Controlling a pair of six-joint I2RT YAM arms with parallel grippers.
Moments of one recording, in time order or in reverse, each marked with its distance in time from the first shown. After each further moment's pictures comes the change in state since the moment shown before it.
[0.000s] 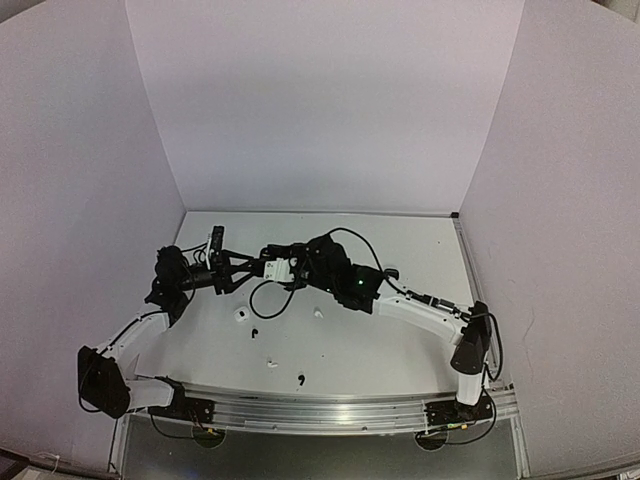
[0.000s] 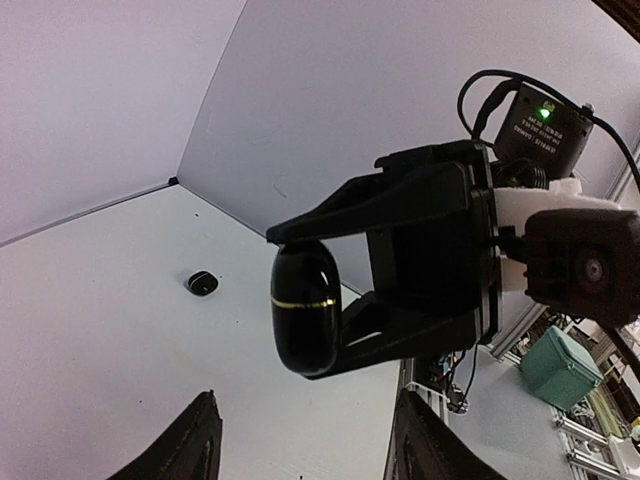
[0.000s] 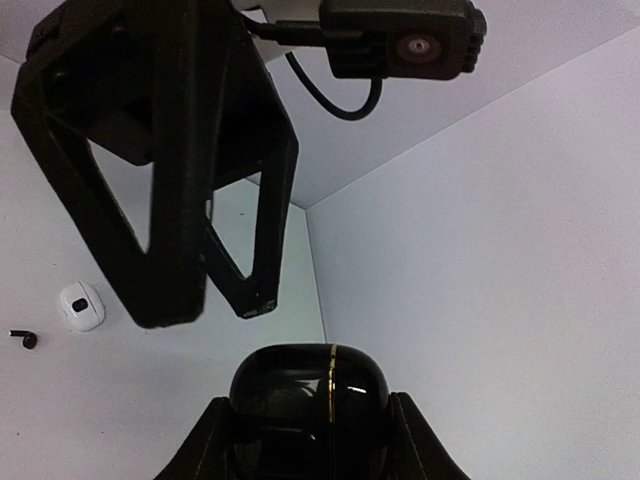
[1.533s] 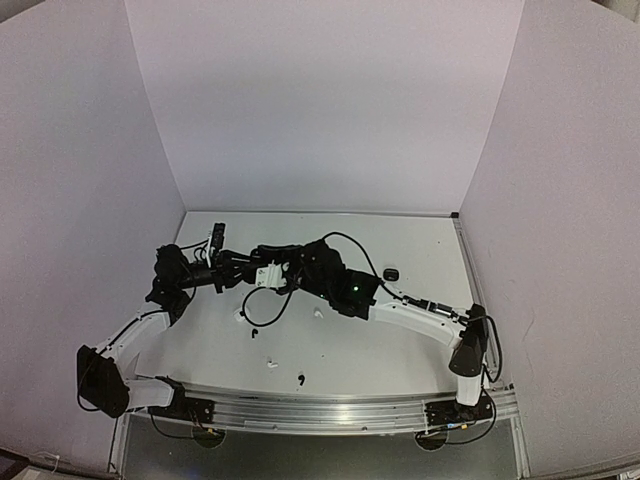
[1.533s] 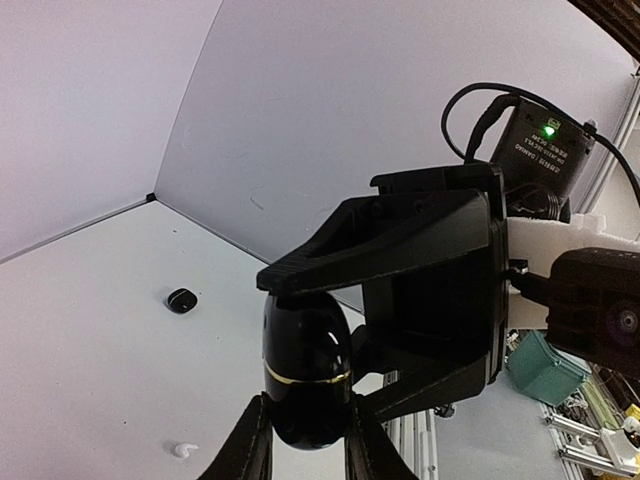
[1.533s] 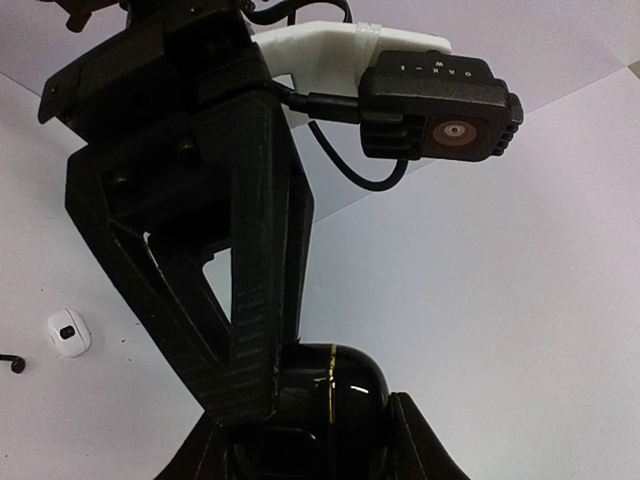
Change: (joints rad) left arm -0.035 0.002 0.029 0.050 0.022 -0.049; right arm 0.055 0.013 0.026 0.058 0.028 -0.058
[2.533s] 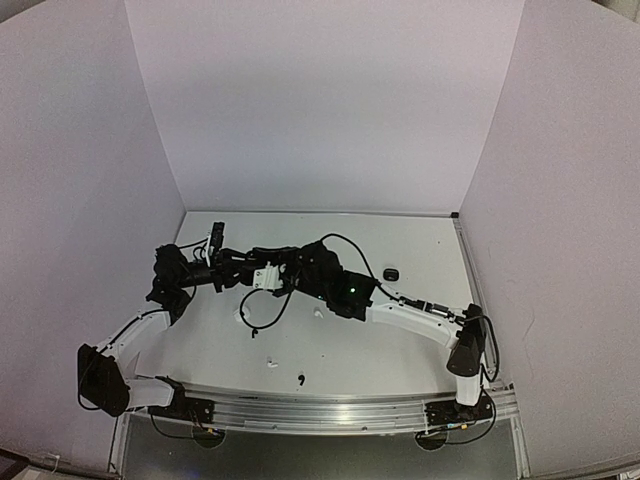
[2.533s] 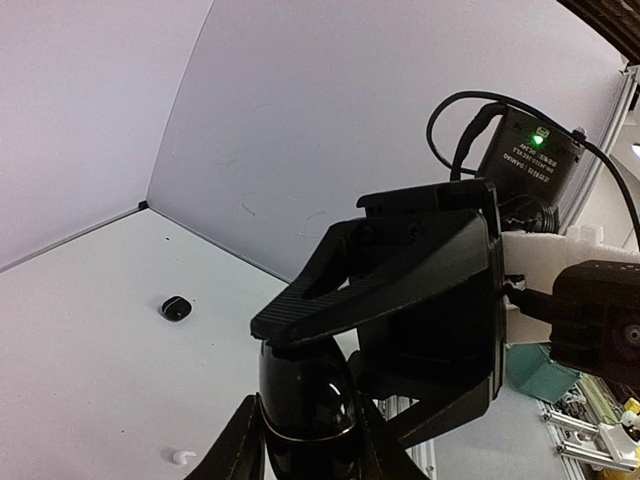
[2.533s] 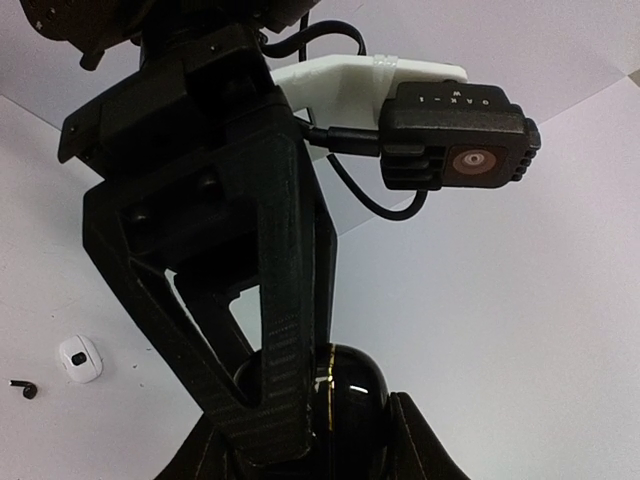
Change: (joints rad) left arm 0.003 0.010 0.001 0.045 0.026 -0.017; right arm 0.002 0.016 0.001 0.045 -0.041 0.028
